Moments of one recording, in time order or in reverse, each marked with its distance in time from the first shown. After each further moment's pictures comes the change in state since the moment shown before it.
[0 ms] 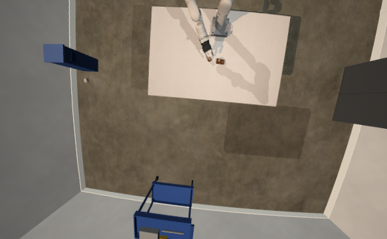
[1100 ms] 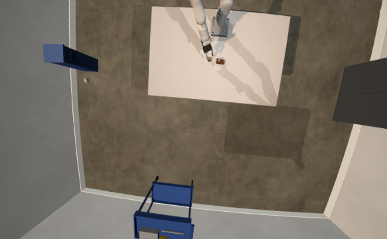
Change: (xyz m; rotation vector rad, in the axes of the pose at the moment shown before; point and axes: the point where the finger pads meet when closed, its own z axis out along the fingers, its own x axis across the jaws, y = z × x) arm 0.001 -0.005 -0.001 -0.214 0.015 -0.026
